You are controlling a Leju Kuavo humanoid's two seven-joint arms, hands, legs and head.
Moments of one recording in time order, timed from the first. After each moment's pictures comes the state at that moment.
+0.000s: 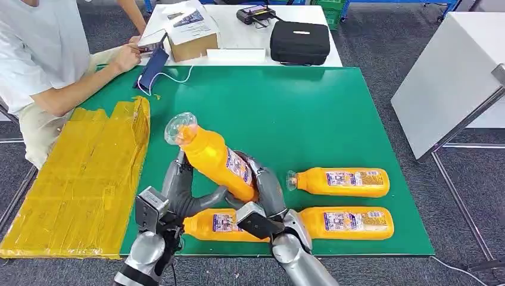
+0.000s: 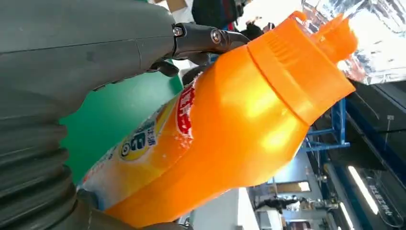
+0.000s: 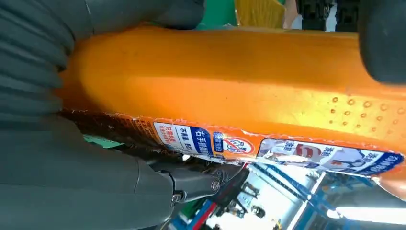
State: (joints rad) left arm -0.16 -0.13 -0.41 -1.45 -0.15 0.08 -0.43; right arm -0.21 0.20 0.46 -1.14 0.50 -0.30 -0.51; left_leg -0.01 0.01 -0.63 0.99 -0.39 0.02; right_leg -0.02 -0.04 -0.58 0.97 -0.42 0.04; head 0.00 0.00
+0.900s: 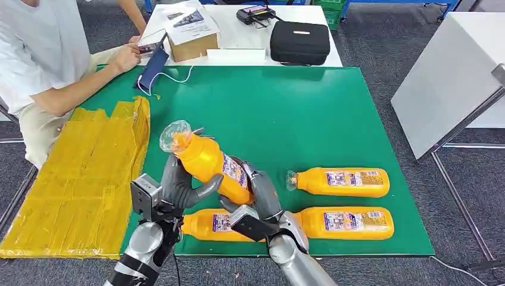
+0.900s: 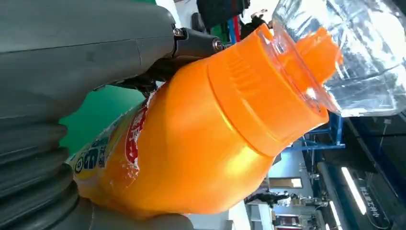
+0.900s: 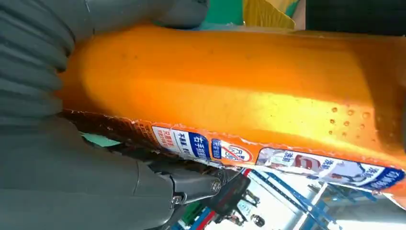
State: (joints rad) left arm -0.21 -0.13 -0.40 -1.40 -0.06 0.05 -0.43; right arm -0.24 0.21 0.48 -1.07 0.51 -0.34 -0.53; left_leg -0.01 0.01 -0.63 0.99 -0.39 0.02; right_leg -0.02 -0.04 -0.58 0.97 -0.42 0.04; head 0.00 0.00
